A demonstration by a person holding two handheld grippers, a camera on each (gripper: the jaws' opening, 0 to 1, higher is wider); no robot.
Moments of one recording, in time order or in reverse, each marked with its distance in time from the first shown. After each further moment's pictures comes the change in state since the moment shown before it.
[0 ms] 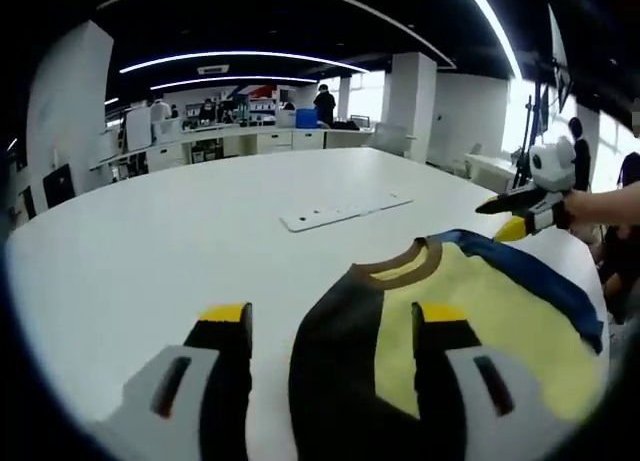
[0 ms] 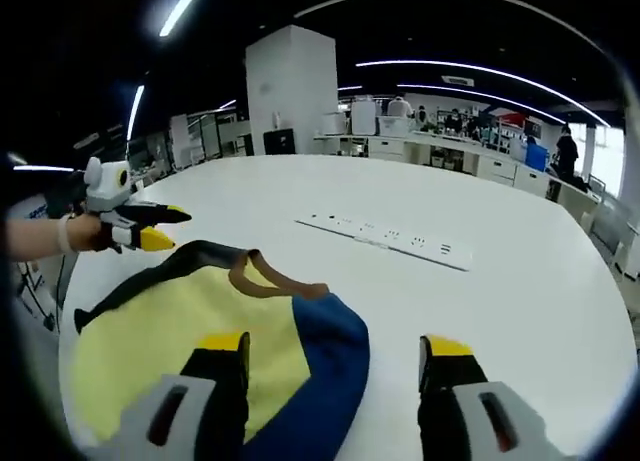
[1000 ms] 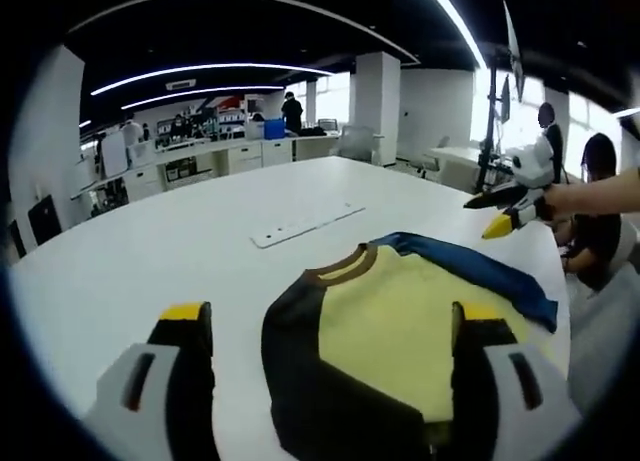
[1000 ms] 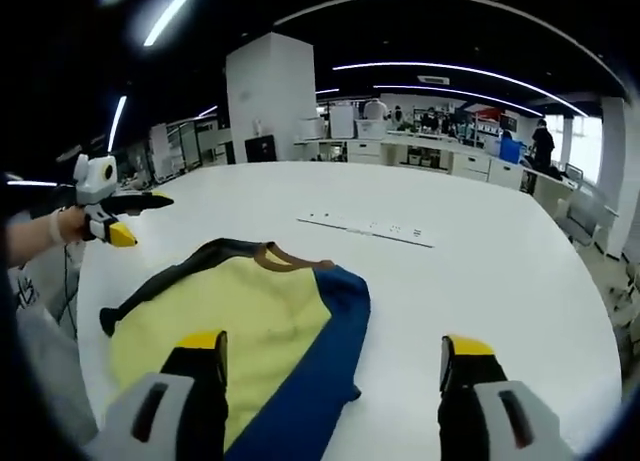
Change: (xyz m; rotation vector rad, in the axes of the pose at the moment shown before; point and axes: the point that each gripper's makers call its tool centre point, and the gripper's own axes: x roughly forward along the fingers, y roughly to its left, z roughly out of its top) left arm -0.088 -0.053 0.019 0.127 -0.003 -0.107; right arm -0.104 0.023 -0.022 0.043 -0.006 -0.109
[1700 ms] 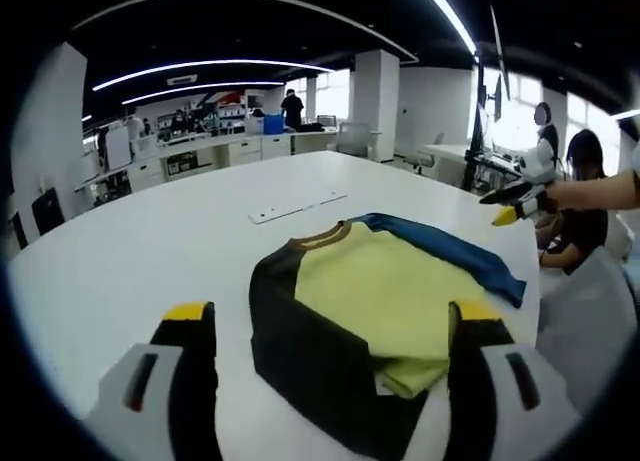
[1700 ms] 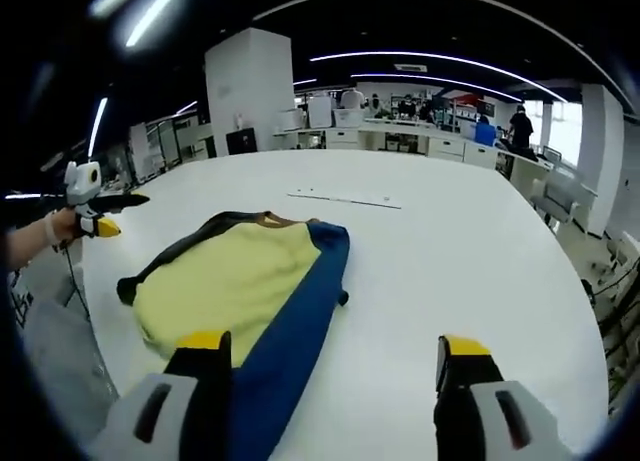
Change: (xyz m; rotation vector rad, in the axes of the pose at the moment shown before) left arm -0.076 -0.032 -0.035 -0.038 0.018 0.008; right arm -0.088 0.008 -0.062 0.059 0.056 -0.072
